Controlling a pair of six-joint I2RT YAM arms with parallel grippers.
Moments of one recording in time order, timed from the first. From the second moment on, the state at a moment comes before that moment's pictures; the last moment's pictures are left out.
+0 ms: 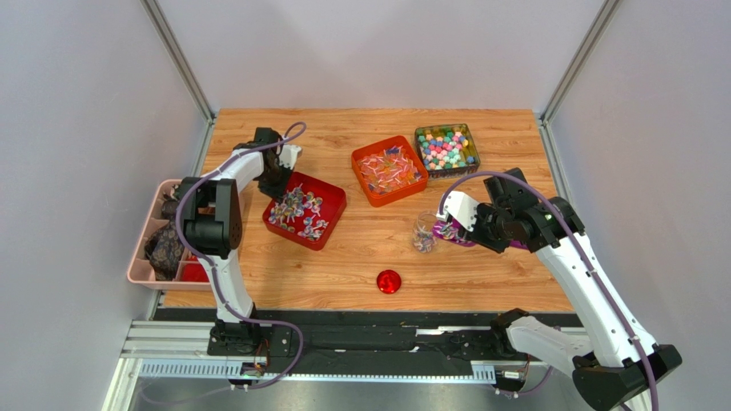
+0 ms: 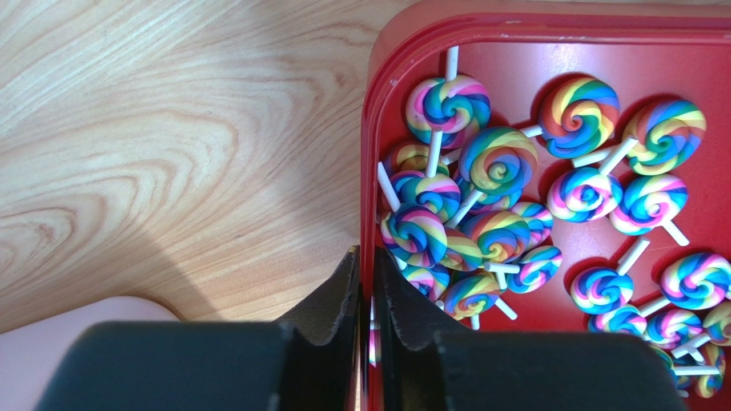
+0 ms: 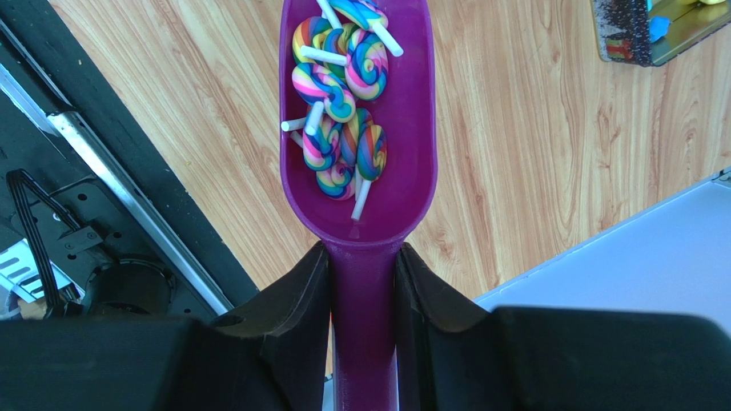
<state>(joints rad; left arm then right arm) -0.07 1.96 1.41 -0.69 0.08 0.32 0.42 1.01 1.22 -1.28 -0.08 -0.83</state>
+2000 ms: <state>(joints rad) -0.07 1.94 1.41 -0.69 0.16 0.30 0.44 1.23 1.35 -1.31 0.07 -0.93</state>
